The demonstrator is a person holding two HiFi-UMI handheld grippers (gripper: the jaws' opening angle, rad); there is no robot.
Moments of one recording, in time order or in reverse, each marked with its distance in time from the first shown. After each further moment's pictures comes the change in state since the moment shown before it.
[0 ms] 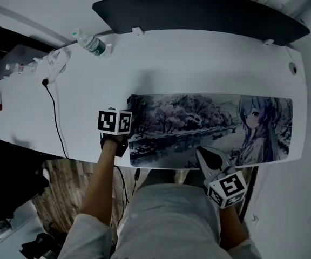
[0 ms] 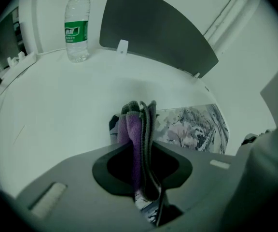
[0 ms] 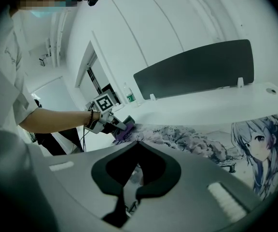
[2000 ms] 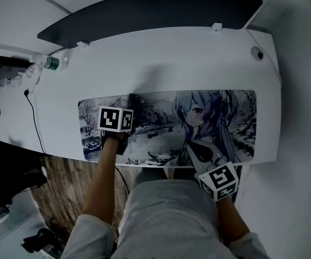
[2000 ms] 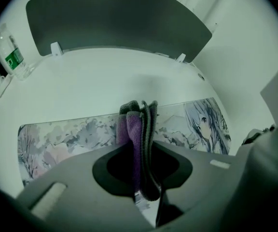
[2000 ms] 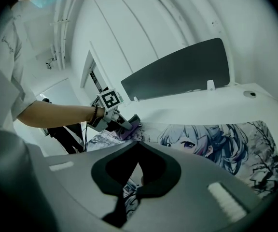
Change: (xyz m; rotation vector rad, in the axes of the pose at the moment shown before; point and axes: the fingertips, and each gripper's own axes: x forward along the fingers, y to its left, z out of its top) left arm 0.104 -0.227 0.038 0.043 0.069 0.073; right arm -0.131 -0.183 -0.016 -0.022 0.029 0.068
